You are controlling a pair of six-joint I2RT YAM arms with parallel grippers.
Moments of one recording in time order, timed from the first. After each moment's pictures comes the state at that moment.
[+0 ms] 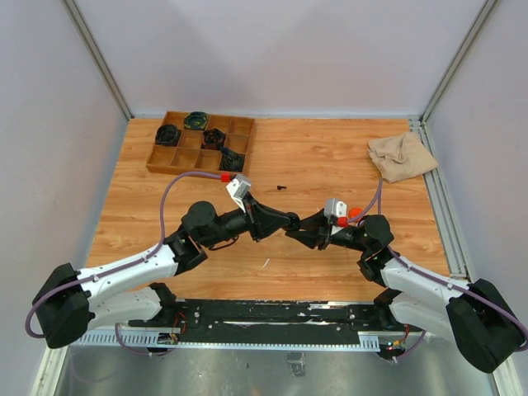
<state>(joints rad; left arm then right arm) -0.89 1.04 0.55 0.56 0.24 -0.54 0.59 1.01 0.24 0.94 -0.77 0.05</state>
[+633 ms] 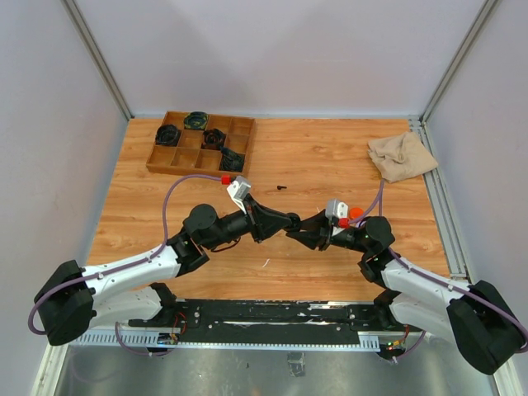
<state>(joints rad) -0.91 1.06 0.52 0.64 0.21 -0.58 0.59 1.00 0.23 0.95 -0.77 0.06</state>
